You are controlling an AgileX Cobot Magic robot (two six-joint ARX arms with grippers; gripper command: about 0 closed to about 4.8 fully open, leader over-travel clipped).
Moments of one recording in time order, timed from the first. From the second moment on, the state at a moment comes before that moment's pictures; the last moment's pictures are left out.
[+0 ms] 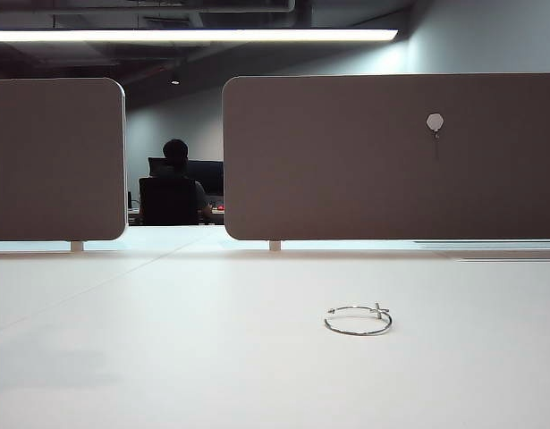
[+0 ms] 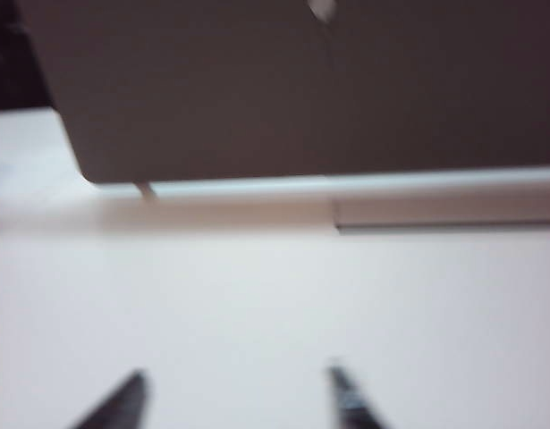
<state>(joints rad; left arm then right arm) 0.04 0.01 0.04 -0.08 0.12 -0.23 -0.02 0.01 0.15 -0.10 -0.15 0.11</state>
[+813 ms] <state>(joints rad) -0.12 0.37 0.35 -0.04 0.53 -0.19 0.31 0.87 0.56 -0.19 -0.44 0.11</state>
